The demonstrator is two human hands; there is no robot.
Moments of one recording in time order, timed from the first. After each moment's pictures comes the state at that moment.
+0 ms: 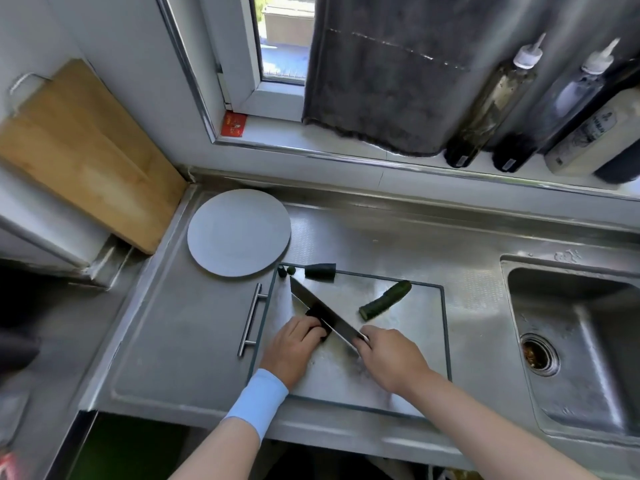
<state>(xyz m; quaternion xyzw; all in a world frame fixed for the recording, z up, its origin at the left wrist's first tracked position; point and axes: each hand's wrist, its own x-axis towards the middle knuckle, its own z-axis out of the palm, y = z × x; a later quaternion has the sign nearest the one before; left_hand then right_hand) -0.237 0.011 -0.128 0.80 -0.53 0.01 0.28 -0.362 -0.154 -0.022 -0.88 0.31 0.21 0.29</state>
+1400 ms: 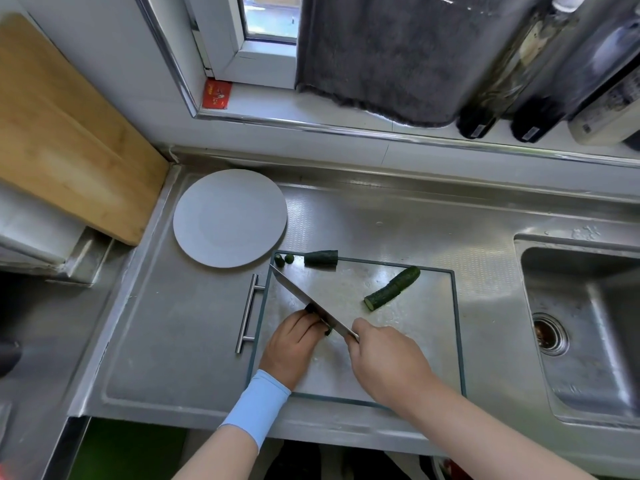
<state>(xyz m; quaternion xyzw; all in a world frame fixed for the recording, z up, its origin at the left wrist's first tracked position) -0.235 0.010 -0.145 0.77 -0.53 0.08 0.35 -0.349 -0.124 -0.003 -0.91 0.28 0.20 0.24</state>
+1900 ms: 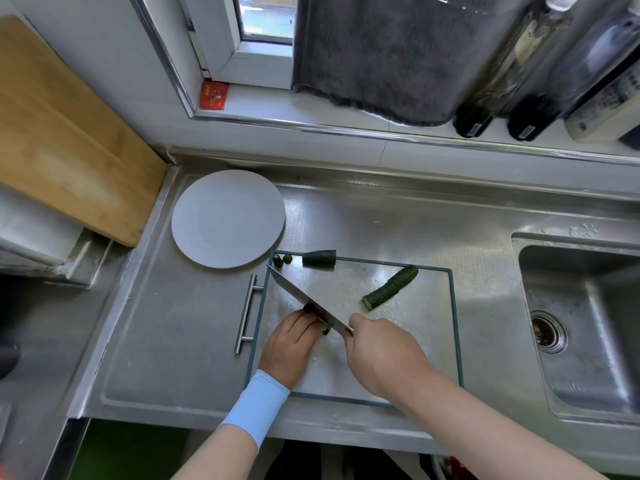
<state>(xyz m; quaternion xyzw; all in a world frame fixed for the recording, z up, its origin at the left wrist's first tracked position) -0.236 0.010 -0.144 0.78 -0.52 0.08 0.35 -0.338 -0.126 0.008 -0.91 0.28 0.23 0.22</state>
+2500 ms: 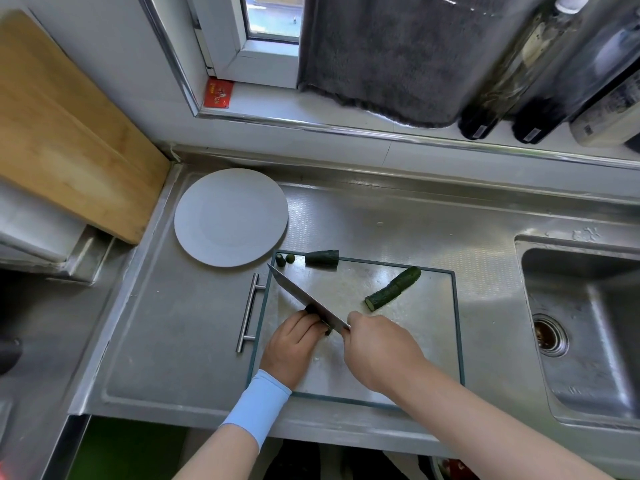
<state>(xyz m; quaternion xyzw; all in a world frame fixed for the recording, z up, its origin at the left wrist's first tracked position) -0.237 0.011 -0.146 0.78 -0.51 0.09 0.34 -0.327 -0.126 0.004 -0.91 0.27 0.25 0.20</state>
